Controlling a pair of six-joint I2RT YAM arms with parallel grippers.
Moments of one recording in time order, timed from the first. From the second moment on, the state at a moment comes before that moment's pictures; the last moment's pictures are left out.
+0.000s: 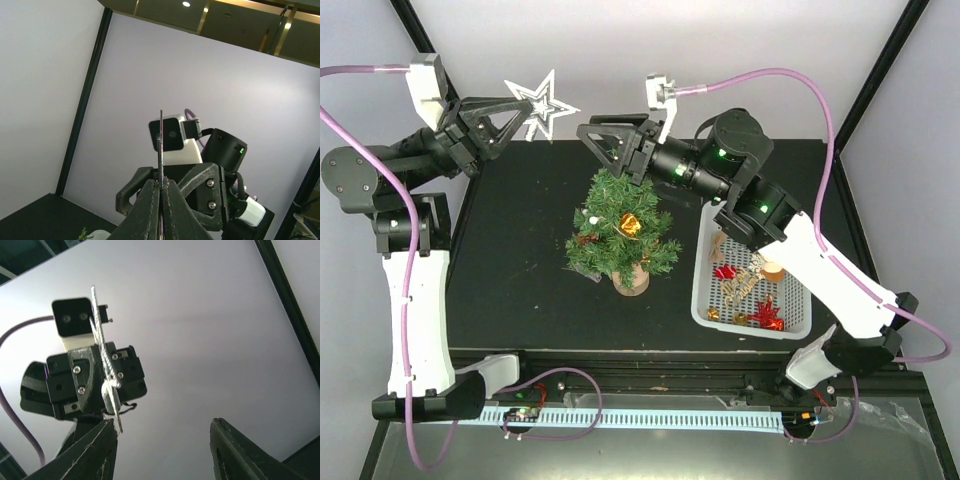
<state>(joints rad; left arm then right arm) 0.09 1.16 1.68 0.32 1.19 -1.14 0.94 1.51 1.91 -0.15 -0.29 0.58</state>
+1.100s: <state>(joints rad) 0.09 1.14 1.68 0.33 1.19 -1.16 0.91 1.62 1.93 0.12 -0.48 0.82</state>
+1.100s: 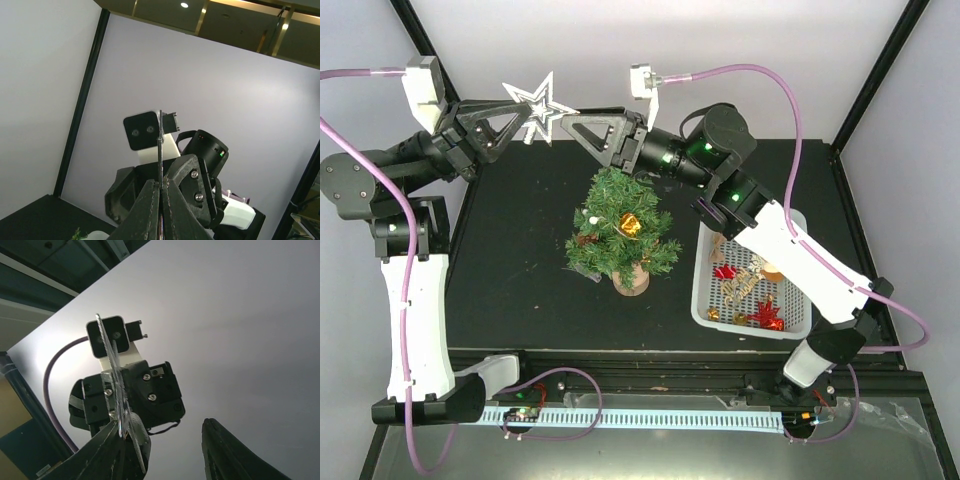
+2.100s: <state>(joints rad) 0.09 1.14 1.63 0.33 1.19 -1.16 0.90 1.66 1.98 0.17 -0.54 0.89</state>
